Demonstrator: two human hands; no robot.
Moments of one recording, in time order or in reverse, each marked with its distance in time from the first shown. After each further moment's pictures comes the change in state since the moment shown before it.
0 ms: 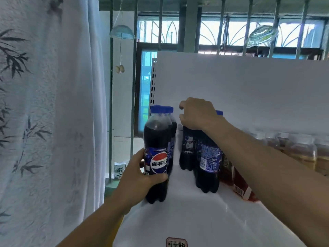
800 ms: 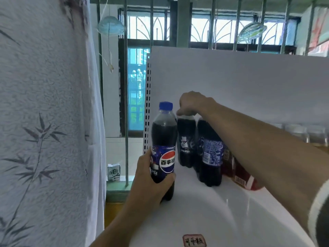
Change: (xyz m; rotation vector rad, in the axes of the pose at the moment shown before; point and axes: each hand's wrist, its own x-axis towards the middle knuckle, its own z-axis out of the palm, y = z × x) left_hand 0.002 -0.033 0.007 0.032 -0.046 0.107; right_hand 0.052 -0.002 0.010 0.020 -0.231 0.178
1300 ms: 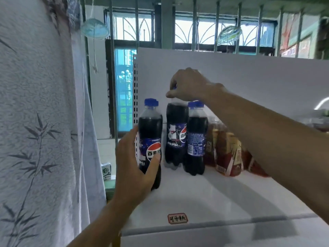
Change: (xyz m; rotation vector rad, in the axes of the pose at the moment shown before) left_hand -0.012 0.025 0.003 0.208 0.325 0.508; right_hand -0.081 0.011 -0.057 0.106 0.306 -0.131
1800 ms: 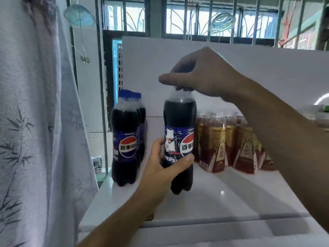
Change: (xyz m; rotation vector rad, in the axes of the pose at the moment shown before) left_hand -0.014 0.080 0.069 -0.612 -0.421 -0.634; right_hand -0.082 0.050 -0.041 0.540 0.093 -0.072
